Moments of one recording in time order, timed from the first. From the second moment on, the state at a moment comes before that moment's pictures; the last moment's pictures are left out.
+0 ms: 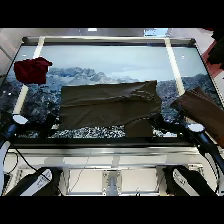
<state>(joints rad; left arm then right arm) 0.33 -1.06 0.52 1.06 -0.90 -1.93 -0.16 -0.91 0.34 -0.44 0.81 1.23</state>
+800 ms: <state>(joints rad) 0.34 -1.09 0.52 1.05 -0.94 -1.91 -0.16 -0.91 0.34 -0.43 0.82 1.23</state>
